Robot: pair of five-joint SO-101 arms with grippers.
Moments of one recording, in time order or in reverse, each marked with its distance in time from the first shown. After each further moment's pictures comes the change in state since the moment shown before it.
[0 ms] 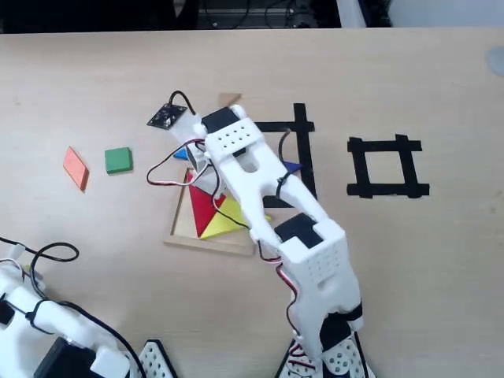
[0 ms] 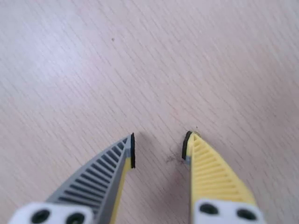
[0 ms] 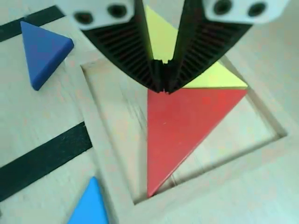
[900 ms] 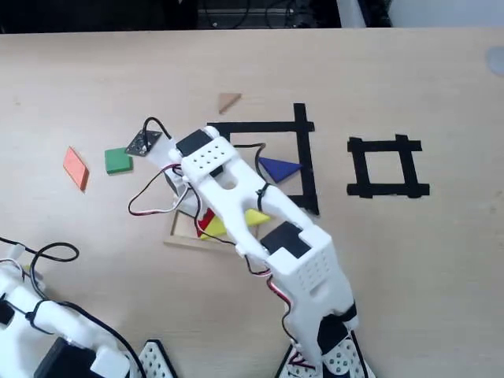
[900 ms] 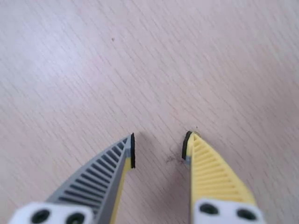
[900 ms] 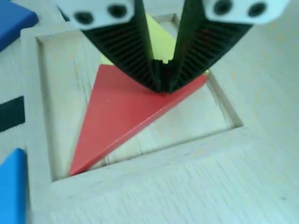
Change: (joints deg) left arm 0.0 0.0 0.0 0.0 0.0; right arm -7.3 0.0 5.7 -3.8 -2.1
